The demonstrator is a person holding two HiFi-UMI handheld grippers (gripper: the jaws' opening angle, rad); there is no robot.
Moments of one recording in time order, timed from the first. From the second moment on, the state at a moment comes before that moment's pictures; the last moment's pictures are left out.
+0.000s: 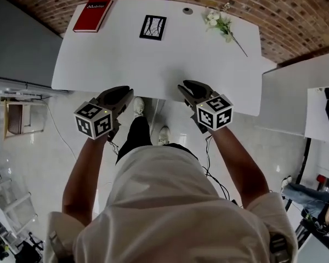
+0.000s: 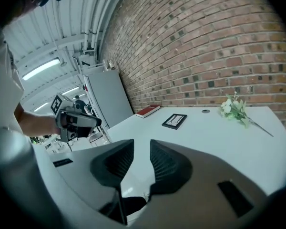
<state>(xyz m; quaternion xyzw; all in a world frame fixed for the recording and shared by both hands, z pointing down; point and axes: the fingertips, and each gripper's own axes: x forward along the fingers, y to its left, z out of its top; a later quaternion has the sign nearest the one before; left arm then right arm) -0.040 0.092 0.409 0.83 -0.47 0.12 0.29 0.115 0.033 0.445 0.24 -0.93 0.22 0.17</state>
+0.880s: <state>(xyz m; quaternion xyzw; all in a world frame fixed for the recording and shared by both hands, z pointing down) -0.123 -0.142 0.466 0.85 -0.38 0.14 0.34 0.030 -0.173 0.496 0.29 -0.88 0.32 0.20</state>
